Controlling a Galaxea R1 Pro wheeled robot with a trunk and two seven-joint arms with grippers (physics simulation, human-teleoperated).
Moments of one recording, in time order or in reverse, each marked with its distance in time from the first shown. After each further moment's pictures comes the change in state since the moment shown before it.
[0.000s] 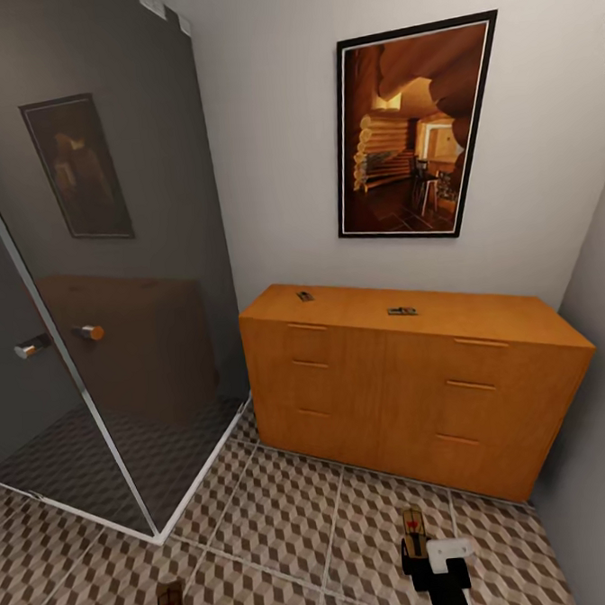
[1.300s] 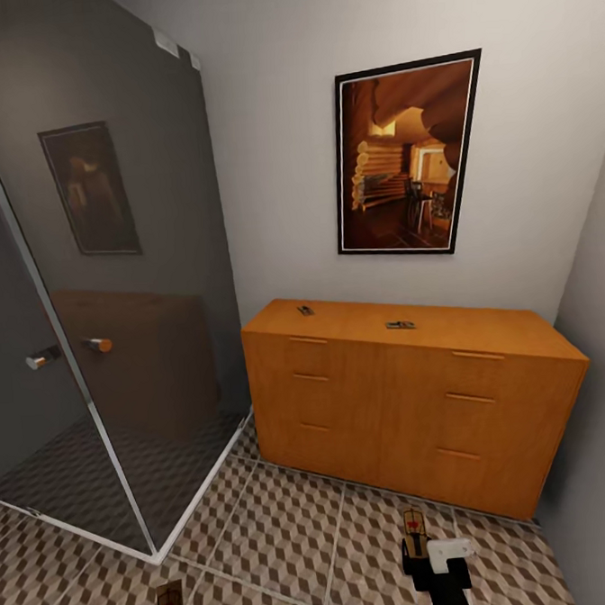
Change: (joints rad) left arm 0.000 0.001 0.000 0.000 0.000 0.000 0.000; right arm 0.000 -0.001 -0.001 0.000 0.000 0.000 0.000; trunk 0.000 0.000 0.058
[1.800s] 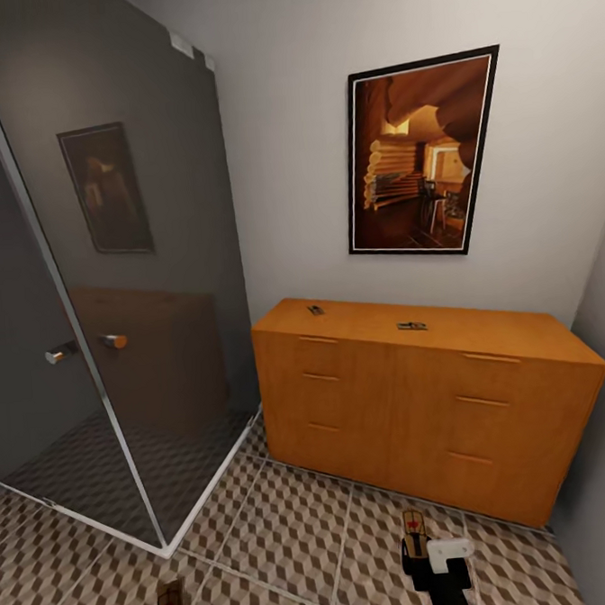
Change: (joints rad) left arm 0.000 0.000 0.000 0.000 0.000 0.000 0.000; right arm 0.000 0.002 0.000 0.000 0.000 0.000 -0.001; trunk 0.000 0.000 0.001
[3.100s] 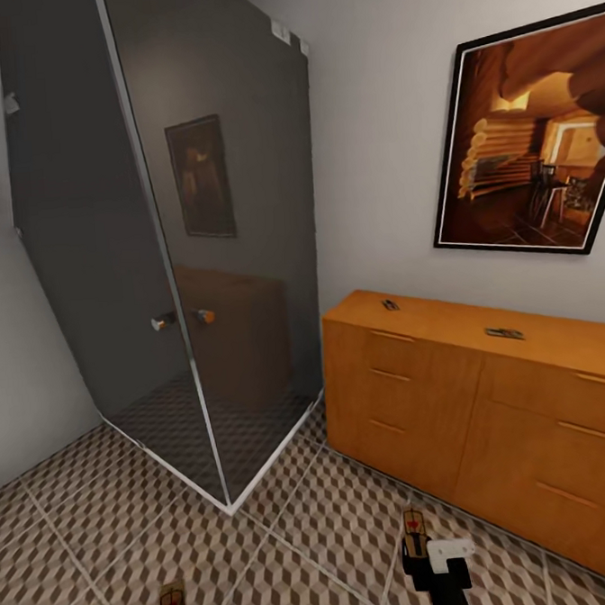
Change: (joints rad) left arm 0.000 -0.008 0.000 0.000 0.000 0.000 0.000; right arm 0.000 -0.001 0.000 0.000 0.000 0.000 0.000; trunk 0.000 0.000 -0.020
